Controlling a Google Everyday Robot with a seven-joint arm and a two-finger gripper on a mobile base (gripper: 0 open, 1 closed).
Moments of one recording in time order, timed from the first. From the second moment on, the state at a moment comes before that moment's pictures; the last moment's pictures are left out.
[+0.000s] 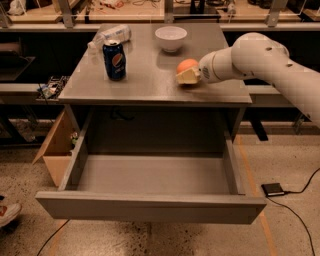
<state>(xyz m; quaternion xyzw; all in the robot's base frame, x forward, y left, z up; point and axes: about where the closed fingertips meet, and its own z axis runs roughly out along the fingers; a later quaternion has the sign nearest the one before) 0.756 -0.107 0.859 -0.30 0.83 0.12 0.46</state>
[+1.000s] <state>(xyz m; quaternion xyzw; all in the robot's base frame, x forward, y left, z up) 0.757 -0.101 0.854 -0.30 0.83 0.12 0.46</state>
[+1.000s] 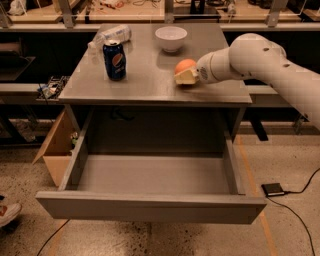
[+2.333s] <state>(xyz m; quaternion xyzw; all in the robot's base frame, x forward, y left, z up) 0.750 -0.104 0.868 -0.30 0.82 0.11 0.47</state>
